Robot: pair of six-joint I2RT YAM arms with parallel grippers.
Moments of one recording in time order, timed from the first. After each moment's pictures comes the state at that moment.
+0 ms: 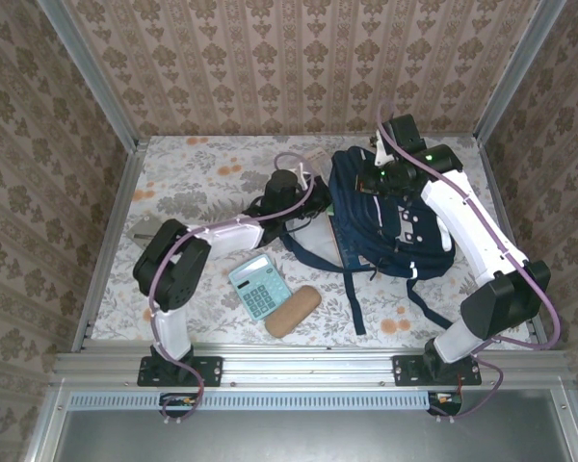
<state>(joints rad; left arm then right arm) -0.75 1.91 1.18 0.51 0.38 -1.20 0.30 1.57 1.65 -1.01 -0.16 0.45</state>
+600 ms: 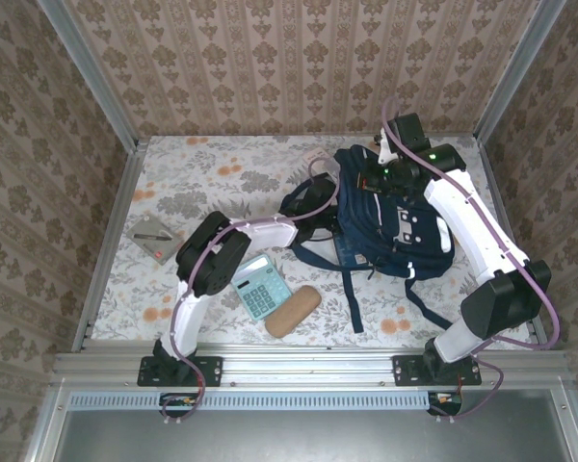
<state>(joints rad) -0.85 2.14 1.43 0.27 0.40 -1.12 0.28 1.57 1.64 -1.00 -0.19 0.46</state>
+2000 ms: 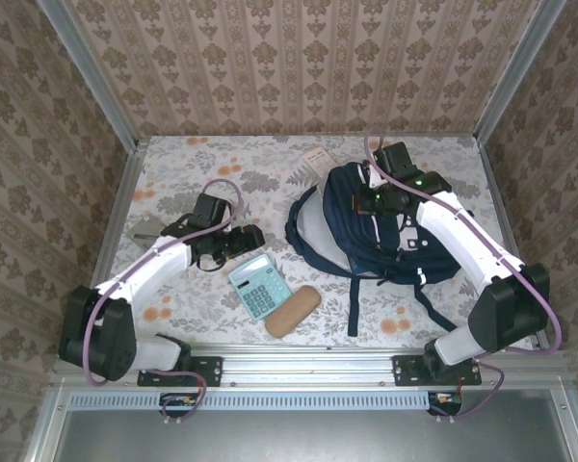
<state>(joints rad) -0.42 1.34 0.85 -0.52 0.31 -0.65 0.33 1.49 1.34 -0.79 -0.14 0.37</state>
